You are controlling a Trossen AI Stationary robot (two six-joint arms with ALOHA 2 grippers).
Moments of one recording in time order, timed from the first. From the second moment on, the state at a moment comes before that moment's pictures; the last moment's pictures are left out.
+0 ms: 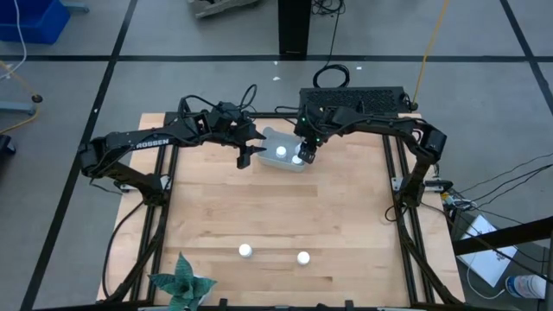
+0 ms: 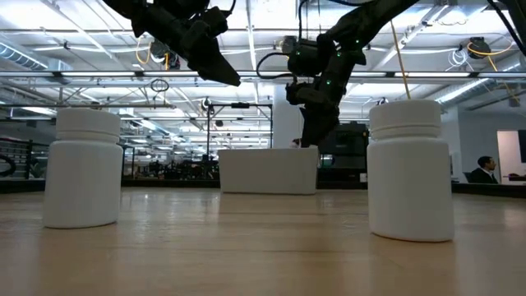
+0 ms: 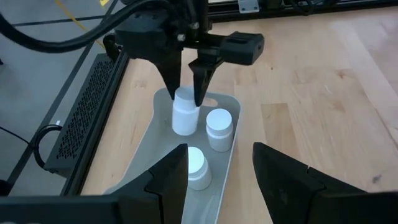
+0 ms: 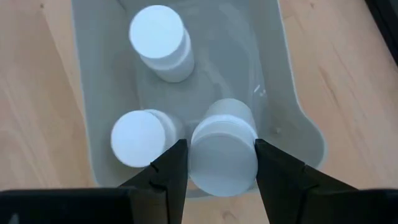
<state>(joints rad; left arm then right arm) 0.41 1.38 1.05 -0.26 0.26 0.31 -0.48 1.78 1.32 -0.68 -0.11 -0.04</state>
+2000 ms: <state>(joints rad) 0.41 1.38 1.05 -0.26 0.26 0.34 -0.49 1.78 1.32 -0.92 -0.21 0.00</state>
